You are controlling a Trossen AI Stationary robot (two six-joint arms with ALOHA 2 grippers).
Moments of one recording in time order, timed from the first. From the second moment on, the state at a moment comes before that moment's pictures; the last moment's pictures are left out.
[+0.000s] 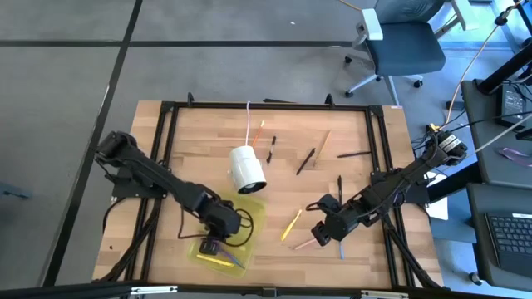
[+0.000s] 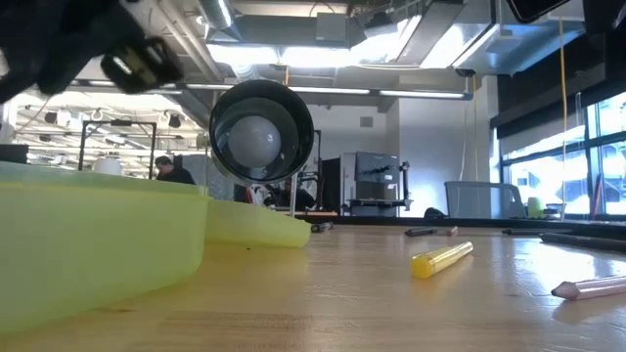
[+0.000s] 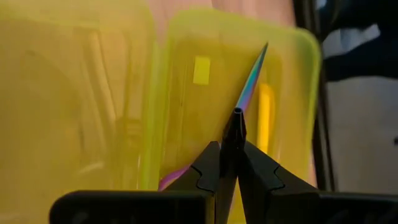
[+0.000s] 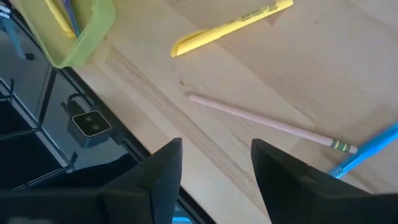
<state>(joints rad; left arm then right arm) -0.48 1.62 1.12 -0.67 0.20 -0.38 0.61 1.44 1.07 -0.70 0.08 1.54</state>
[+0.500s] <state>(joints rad) -0.48 1.81 1.24 -0.79 0.23 -0.27 0.62 1.48 1.07 -0.93 -0.04 1.88</state>
